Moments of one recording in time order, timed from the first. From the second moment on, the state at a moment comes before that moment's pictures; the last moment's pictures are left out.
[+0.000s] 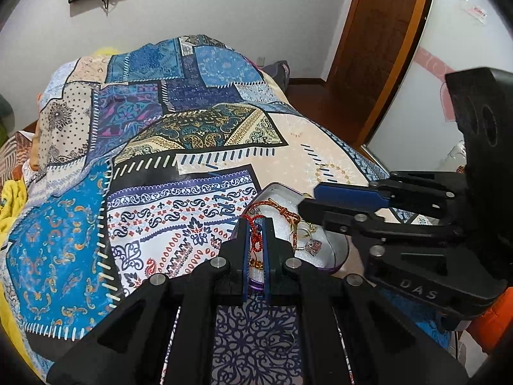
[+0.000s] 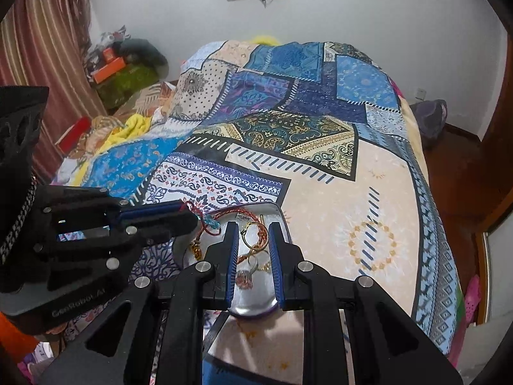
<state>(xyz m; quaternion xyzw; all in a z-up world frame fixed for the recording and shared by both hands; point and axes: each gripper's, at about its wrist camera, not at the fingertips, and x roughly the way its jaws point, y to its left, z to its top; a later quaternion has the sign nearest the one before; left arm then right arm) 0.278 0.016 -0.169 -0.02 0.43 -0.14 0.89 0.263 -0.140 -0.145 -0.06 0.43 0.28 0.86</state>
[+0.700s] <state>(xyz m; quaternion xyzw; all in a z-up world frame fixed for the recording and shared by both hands) 0.284 0.016 -0.183 -0.02 0.45 -0.15 0.88 0.283 -0.135 -0.167 -0.07 0.49 0.29 0.82</state>
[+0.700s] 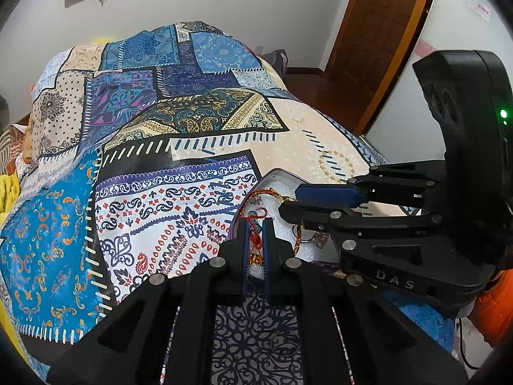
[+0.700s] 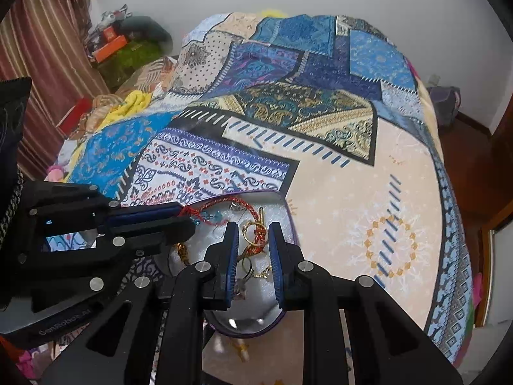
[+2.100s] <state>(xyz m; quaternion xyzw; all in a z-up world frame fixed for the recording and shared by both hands) 0.183 0.031 -0.139 0.02 0.42 -0.10 0.90 0.191 -0.147 -0.098 -0.08 0.40 0.26 0.87</state>
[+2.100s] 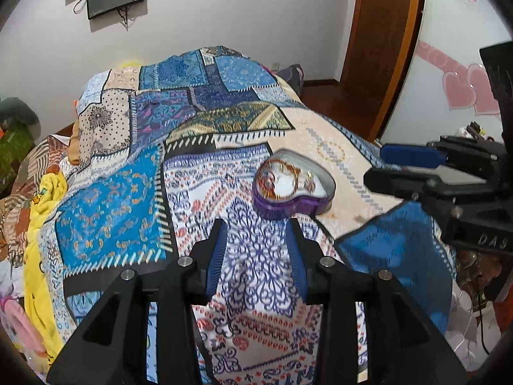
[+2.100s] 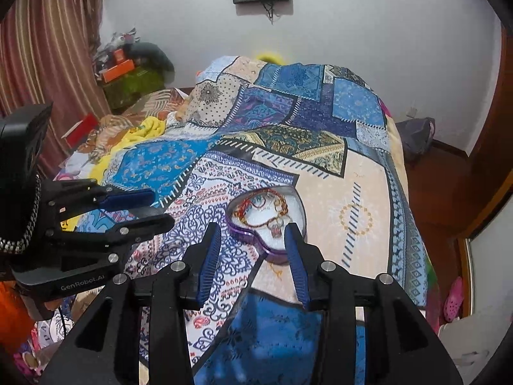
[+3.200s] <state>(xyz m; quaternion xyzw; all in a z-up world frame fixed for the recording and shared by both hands) 0.187 0.025 -0.199 0.00 0.46 -0.14 0.88 0.184 -0.135 -0.178 -0.12 0.47 0.28 0.83</state>
